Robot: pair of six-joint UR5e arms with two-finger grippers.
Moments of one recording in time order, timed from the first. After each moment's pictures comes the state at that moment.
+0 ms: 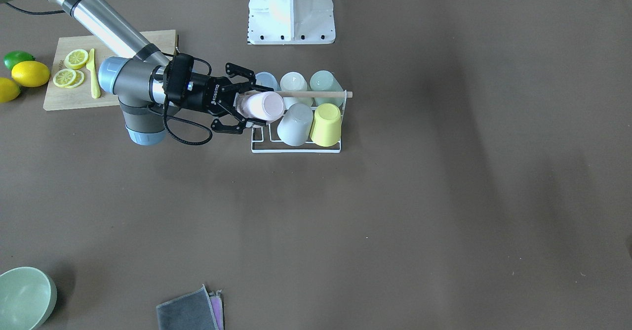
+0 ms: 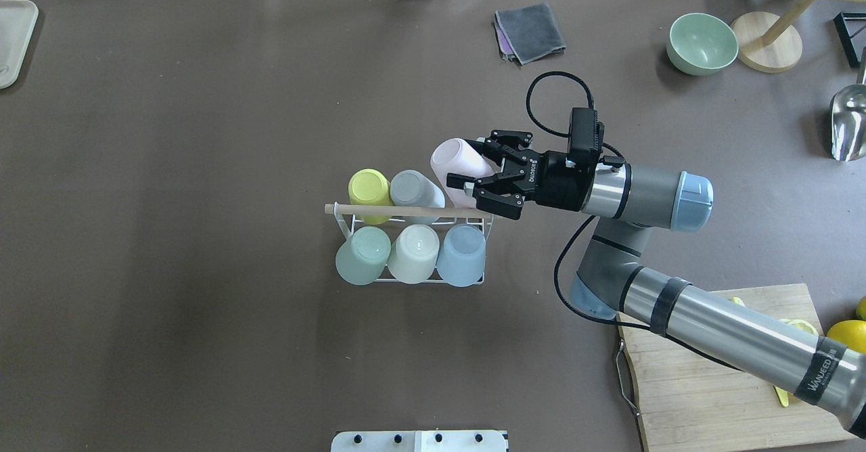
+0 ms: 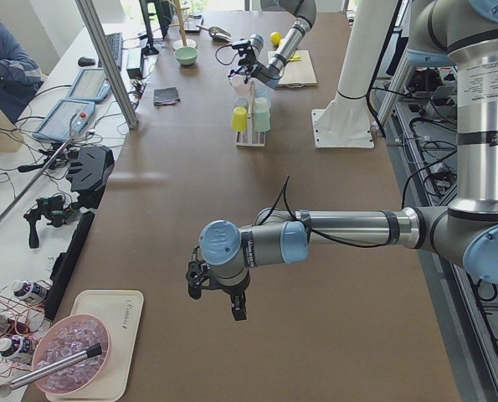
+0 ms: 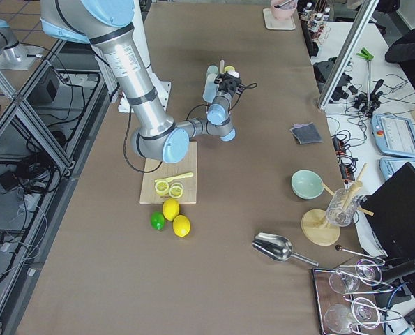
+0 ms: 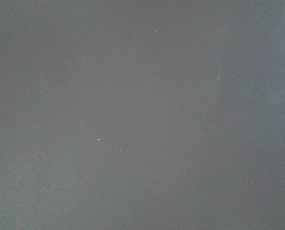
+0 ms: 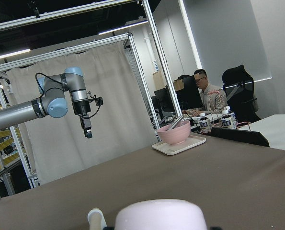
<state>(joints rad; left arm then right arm) -1.61 -1.46 -1.67 -1.44 -2.36 -0.01 0.57 -0.98 1.10 0.59 1.77 0.67</state>
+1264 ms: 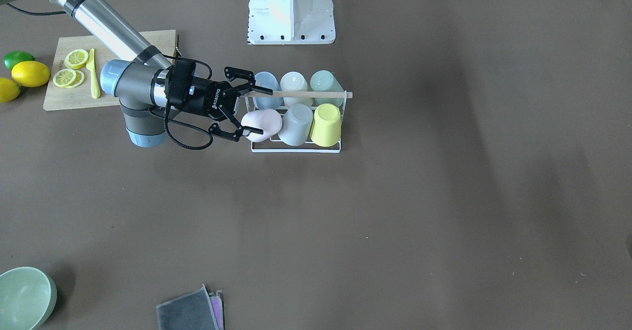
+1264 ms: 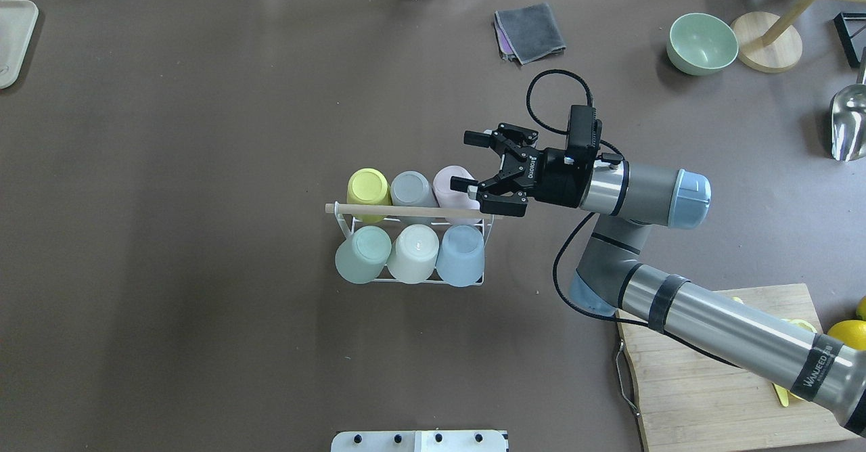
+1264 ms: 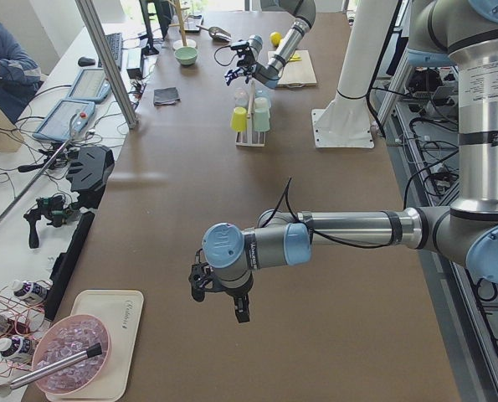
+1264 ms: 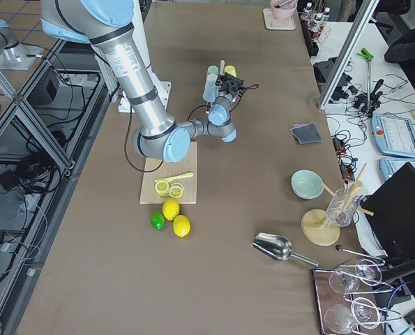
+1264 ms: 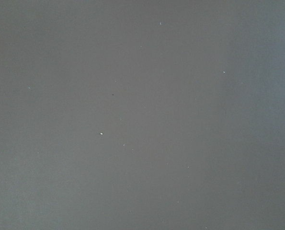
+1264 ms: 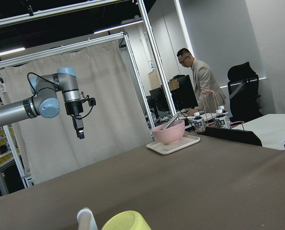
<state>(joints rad) -1.61 -1.44 -1.67 -1.44 -2.36 -0.01 0.59 -0.97 1.07 0.59 1.76 0.67</state>
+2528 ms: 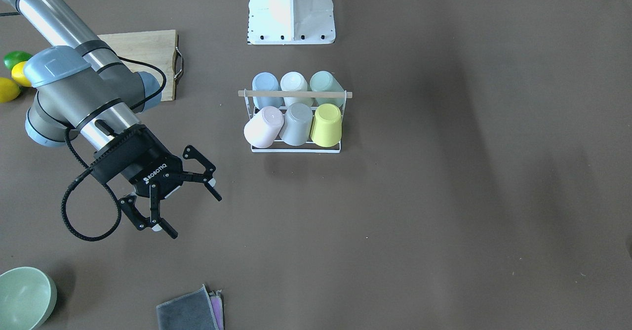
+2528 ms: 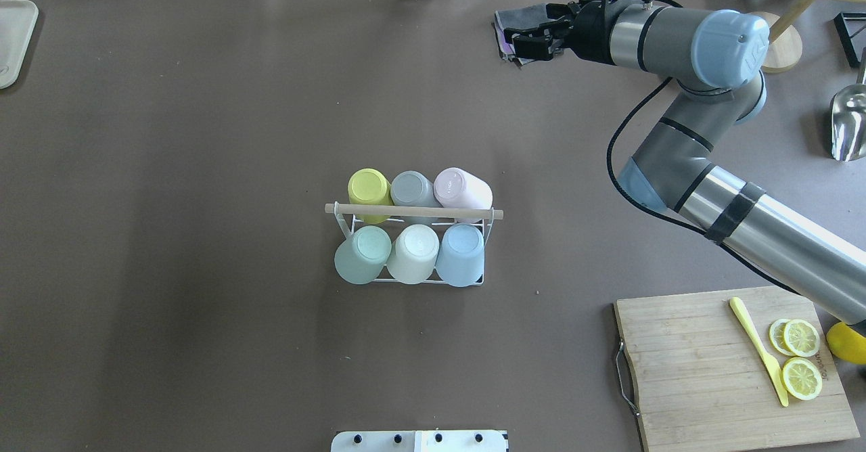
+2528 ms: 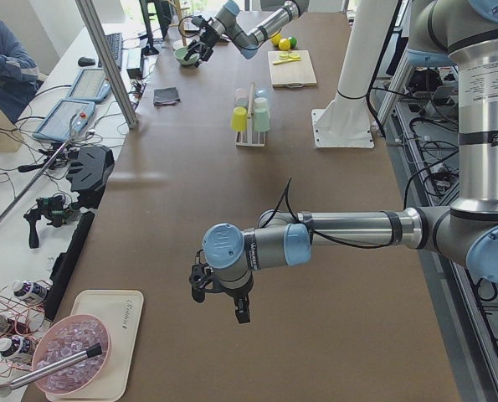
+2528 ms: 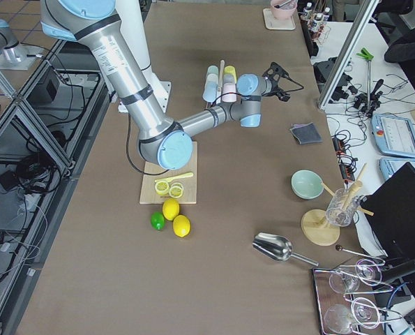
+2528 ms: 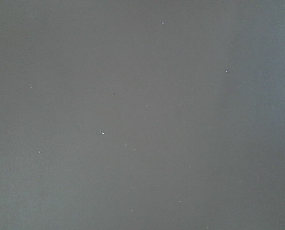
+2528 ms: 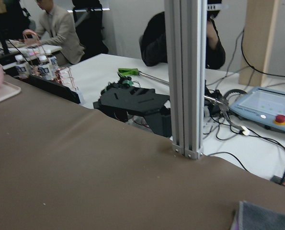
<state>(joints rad) -1.61 -1.44 -1.67 -1.44 -2.36 -0.01 0.86 -1.01 1.36 -0.44 1.75 0.68</state>
